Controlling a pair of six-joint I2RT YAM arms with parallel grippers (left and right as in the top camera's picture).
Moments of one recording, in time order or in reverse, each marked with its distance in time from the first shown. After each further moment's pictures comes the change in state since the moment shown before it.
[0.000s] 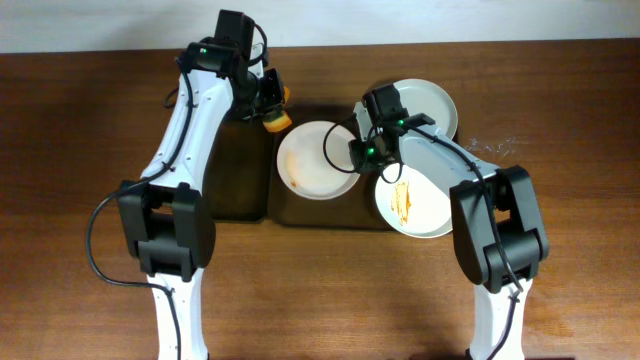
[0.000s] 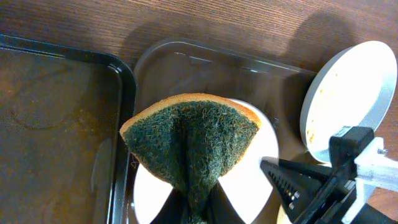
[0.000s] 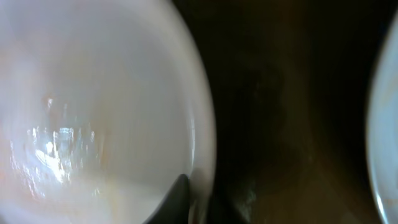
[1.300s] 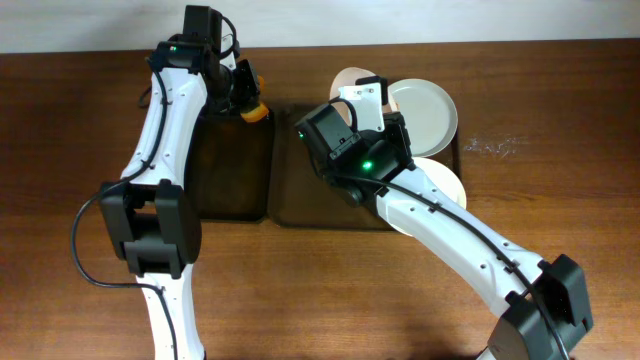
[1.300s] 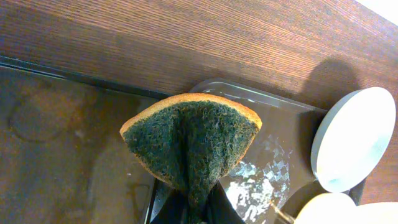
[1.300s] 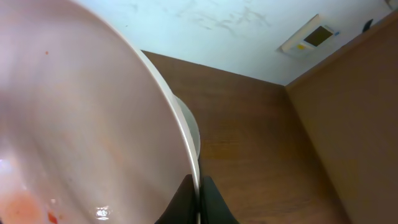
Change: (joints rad) left arm 0.097 0.000 0.000 0.047 0.000 0.000; right arm 0.371 -0.401 0.000 -0.212 1.240 0.237
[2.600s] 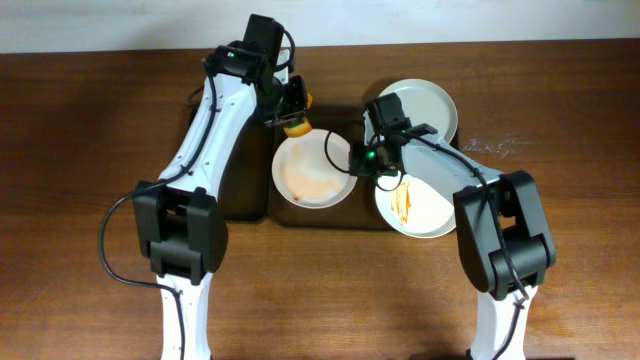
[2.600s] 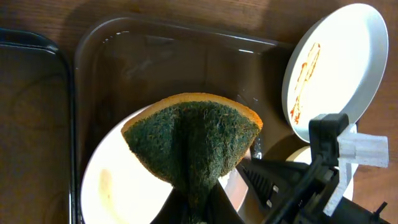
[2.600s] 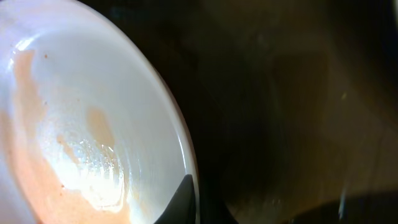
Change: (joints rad) left arm -0.176 0.000 0.000 -0.050 -0.006 0.000; right arm -0.372 0.355 -0.096 0.248 -1.328 0.042
